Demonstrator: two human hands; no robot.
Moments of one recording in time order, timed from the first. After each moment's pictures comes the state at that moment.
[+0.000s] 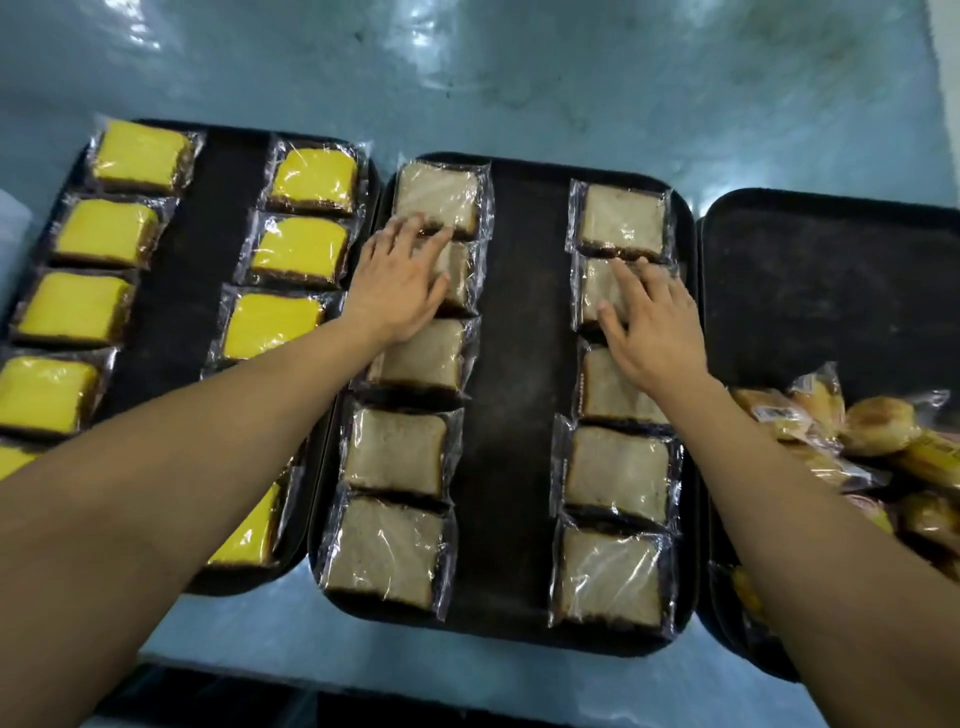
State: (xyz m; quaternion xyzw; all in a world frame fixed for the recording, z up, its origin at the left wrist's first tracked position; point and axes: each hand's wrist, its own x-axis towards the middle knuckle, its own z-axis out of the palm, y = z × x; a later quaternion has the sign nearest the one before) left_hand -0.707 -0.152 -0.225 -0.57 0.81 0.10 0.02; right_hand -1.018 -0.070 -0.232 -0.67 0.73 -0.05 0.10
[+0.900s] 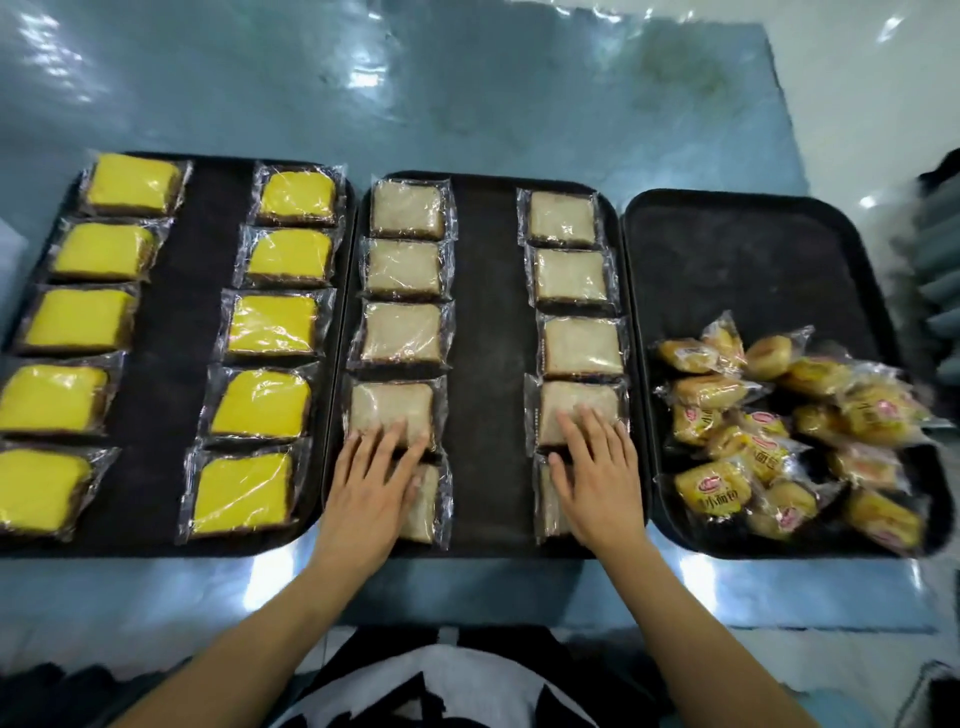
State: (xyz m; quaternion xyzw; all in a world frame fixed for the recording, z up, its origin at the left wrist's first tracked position) left_hand -0.650 0.119 -0.250 -0.52 0.85 0.10 -0.01; right_hand -0.952 0.163 -0.248 -0.67 0.74 -0.09 0.03
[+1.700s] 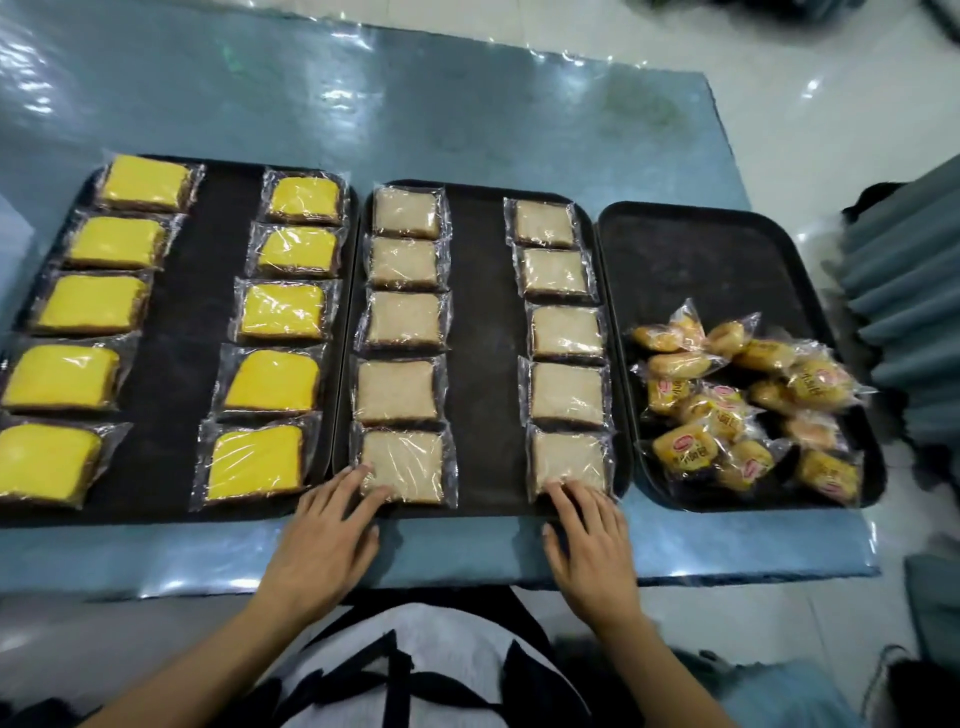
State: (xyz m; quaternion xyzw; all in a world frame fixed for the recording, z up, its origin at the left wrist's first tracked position) left_hand -0.579 0.183 -0.236 -0.48 0.86 0.15 0.00; right_hand -0.918 0.288 -0.251 -0.66 0.74 -0.11 0.07
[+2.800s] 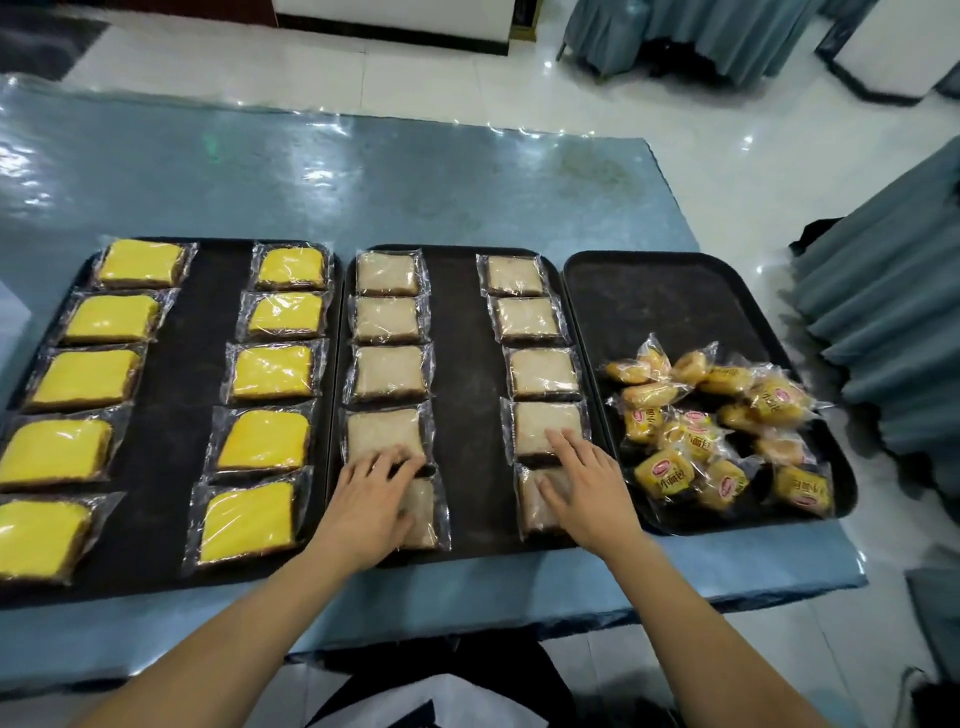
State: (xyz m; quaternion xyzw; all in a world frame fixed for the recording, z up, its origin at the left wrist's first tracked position) left_hand -0.644 0.107 -0.197 -0.46 0.87 0.17 0.04; right_hand -0.944 0.190 -0.195 -0.63 0.76 -0.06 0.13
